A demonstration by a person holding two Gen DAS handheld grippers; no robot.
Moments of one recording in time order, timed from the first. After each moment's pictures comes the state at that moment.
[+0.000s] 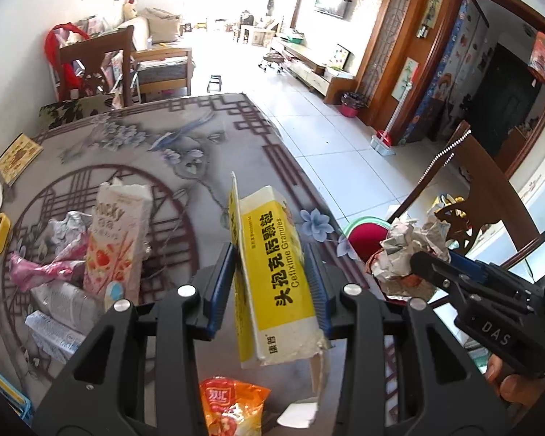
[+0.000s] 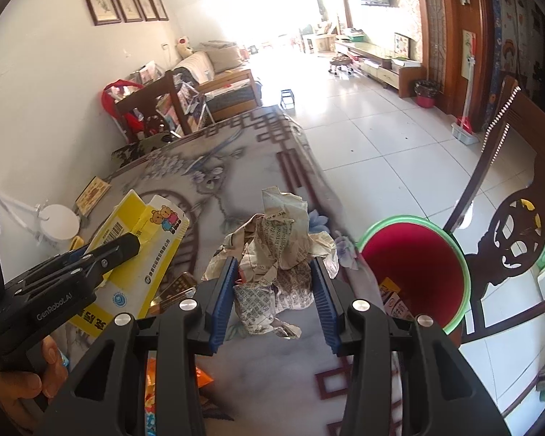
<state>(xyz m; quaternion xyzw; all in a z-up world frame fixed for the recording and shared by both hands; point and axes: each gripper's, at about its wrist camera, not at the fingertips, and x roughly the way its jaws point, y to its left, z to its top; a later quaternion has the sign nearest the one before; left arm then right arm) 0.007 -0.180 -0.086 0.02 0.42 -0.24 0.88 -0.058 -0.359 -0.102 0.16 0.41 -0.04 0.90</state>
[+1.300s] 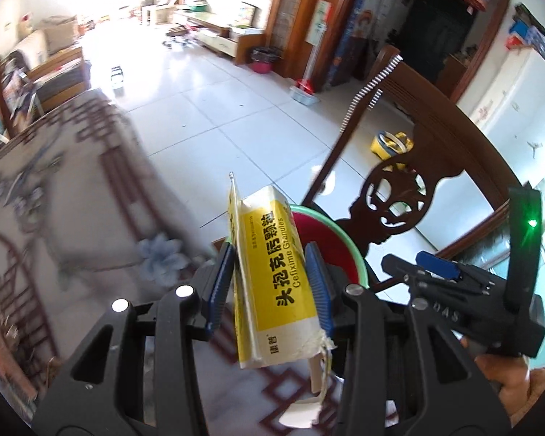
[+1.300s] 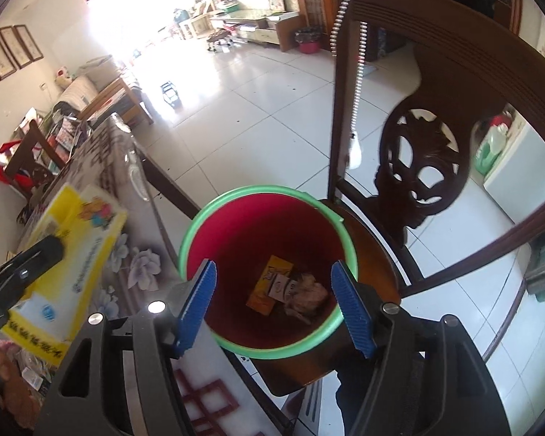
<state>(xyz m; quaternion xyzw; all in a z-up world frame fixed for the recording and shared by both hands) 0.028 -0.388 -0.137 0.10 0.45 -0.40 0.79 -0.092 -0.551 -0.182 0.26 0.45 -0.23 0.82</state>
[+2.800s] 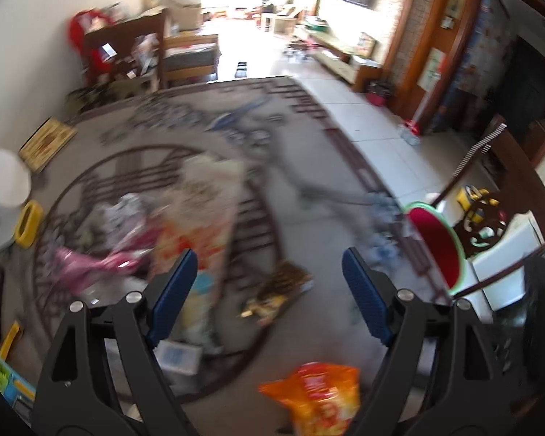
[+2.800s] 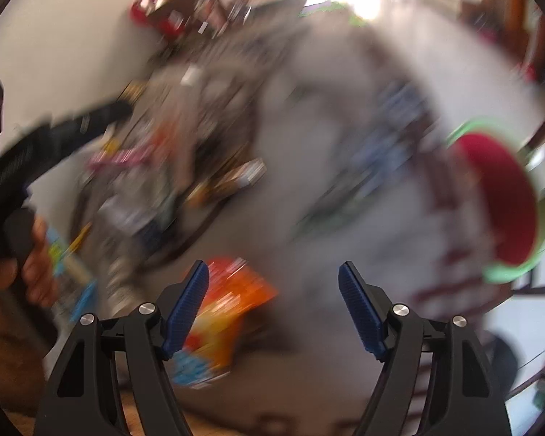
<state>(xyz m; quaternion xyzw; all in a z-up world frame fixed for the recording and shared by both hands) 0.040 -0.083 -0.113 0.03 0.45 -0.19 0.88 -0.051 -0.262 -0.198 0.21 0.60 0.13 0.76</state>
